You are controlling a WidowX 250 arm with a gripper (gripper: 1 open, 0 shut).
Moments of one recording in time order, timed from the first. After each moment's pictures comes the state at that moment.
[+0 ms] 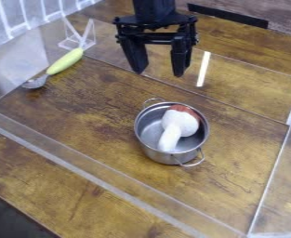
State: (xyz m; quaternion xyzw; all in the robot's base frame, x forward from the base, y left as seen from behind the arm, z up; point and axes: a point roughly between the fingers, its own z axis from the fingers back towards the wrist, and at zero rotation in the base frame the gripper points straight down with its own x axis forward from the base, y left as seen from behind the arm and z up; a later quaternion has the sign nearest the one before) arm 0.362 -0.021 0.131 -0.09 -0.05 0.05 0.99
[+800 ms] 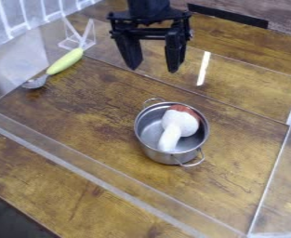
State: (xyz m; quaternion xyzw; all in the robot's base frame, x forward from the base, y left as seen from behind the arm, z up) arm 0.359 -0.014 0.134 -0.08 -0.05 0.06 0.99
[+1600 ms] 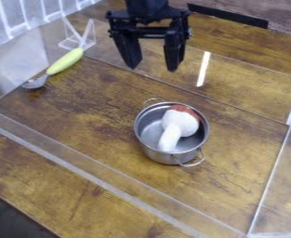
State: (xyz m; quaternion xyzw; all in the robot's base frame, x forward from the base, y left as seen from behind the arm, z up) arm 0.356 -0.015 0.135 -0.08 -0.07 0.06 0.99
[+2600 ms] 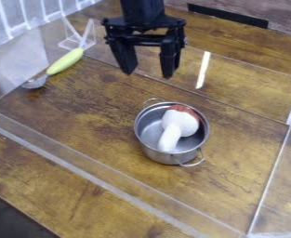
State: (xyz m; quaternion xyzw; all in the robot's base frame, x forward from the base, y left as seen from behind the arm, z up) arm 0.353 -0.010 0.128 -0.07 -0.06 0.06 0.99
